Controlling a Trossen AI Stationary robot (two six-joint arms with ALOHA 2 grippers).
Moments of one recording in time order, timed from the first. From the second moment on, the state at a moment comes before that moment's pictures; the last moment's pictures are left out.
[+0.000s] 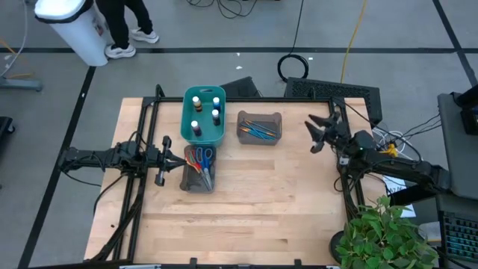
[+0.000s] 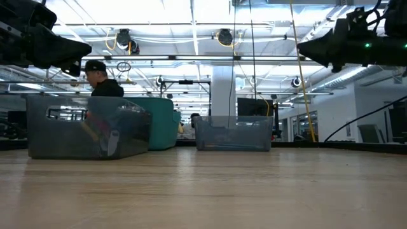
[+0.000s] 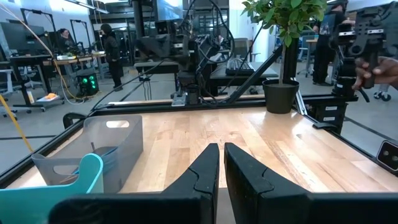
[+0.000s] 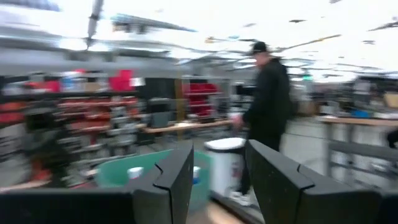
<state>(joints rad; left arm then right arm) -0.04 0.01 0.02 0.03 0.04 0.04 -0.41 0.37 0.02 0.67 0.15 0.00</state>
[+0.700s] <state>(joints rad) -0.04 0.01 0.02 0.03 0.04 0.04 -0.41 0.37 0.02 0.69 -0.04 0.14</state>
